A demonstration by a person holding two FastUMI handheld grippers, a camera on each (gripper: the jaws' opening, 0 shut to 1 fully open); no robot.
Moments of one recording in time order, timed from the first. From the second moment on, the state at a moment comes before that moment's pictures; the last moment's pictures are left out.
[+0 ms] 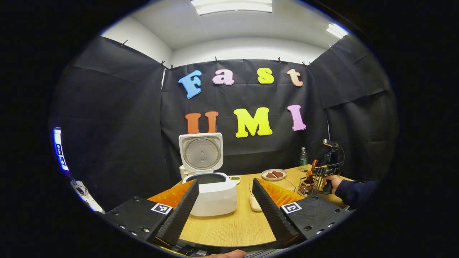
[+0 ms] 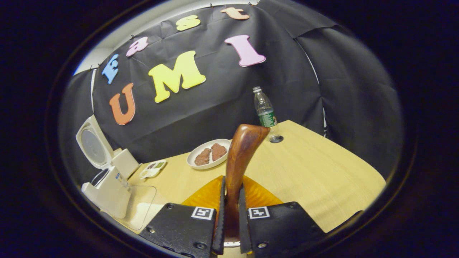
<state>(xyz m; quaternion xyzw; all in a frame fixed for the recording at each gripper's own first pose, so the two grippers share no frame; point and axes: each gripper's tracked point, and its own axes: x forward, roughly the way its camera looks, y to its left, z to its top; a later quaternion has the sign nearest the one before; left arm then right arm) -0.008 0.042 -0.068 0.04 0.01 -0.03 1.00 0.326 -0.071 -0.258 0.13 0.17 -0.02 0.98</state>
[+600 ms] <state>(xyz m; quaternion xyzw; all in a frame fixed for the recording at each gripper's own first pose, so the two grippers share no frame) -0.024 0.043 -0.060 0.01 0.00 -0.04 1.00 0.283 -0.033 -0.153 0.01 0.07 -0.03 1.00</state>
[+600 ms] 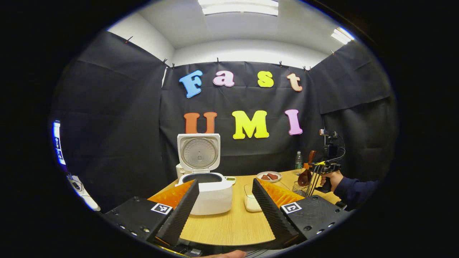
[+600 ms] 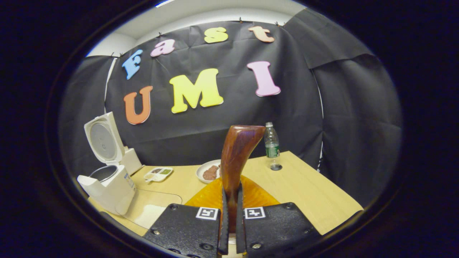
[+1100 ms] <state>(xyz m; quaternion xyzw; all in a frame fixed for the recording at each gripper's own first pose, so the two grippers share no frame) -0.030 0.075 -0.064 0.00 0.01 -0.02 1.00 0.284 0.072 -0.128 0.01 0.02 0.02 1.00</state>
